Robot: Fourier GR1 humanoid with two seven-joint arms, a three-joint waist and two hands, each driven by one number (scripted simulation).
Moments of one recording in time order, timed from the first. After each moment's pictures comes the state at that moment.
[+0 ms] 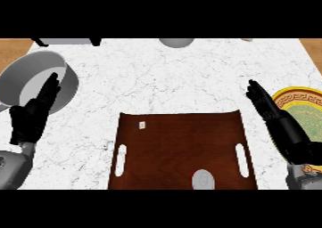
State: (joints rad) left arm -0.23 0.56 -0.24 -1.29 0.29 0.24 -0.07; right arm -0.08 -0.32 0.11 -1.66 -0.10 0.10 -0.01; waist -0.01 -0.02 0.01
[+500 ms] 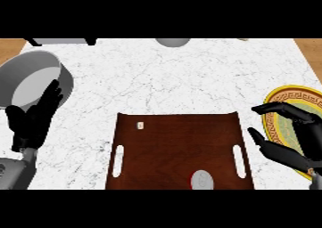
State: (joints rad) left arm -0.18 0.51 -0.19 -1.34 0.33 0.23 0.03; right arm -0.02 -0.37 0.05 -1.82 0.02 0.04 -0.03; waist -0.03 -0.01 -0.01
